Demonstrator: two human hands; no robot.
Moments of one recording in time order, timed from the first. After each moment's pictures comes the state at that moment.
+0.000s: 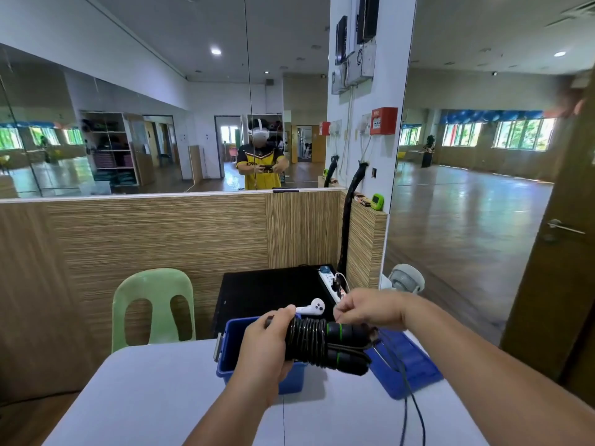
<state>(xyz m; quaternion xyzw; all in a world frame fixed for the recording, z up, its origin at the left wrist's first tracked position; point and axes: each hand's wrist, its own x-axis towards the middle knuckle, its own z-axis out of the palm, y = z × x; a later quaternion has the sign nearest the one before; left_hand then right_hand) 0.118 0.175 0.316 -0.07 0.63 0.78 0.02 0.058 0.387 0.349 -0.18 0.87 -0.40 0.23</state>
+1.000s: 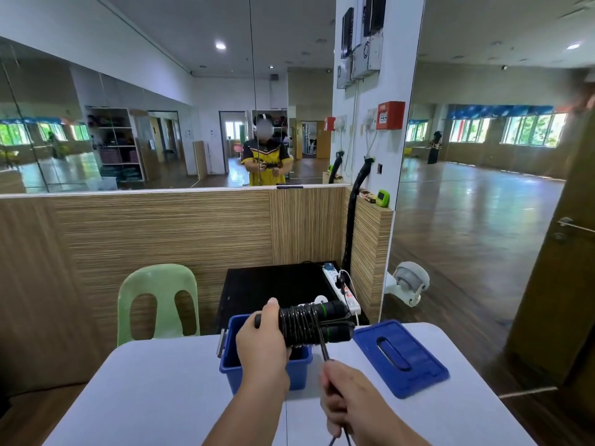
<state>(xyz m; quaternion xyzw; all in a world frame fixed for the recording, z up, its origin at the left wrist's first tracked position) 0.101 0.187 0.301 -0.20 0.55 0.81 -0.10 0.150 0.324 0.249 -0.05 0.67 -0.72 0.15</state>
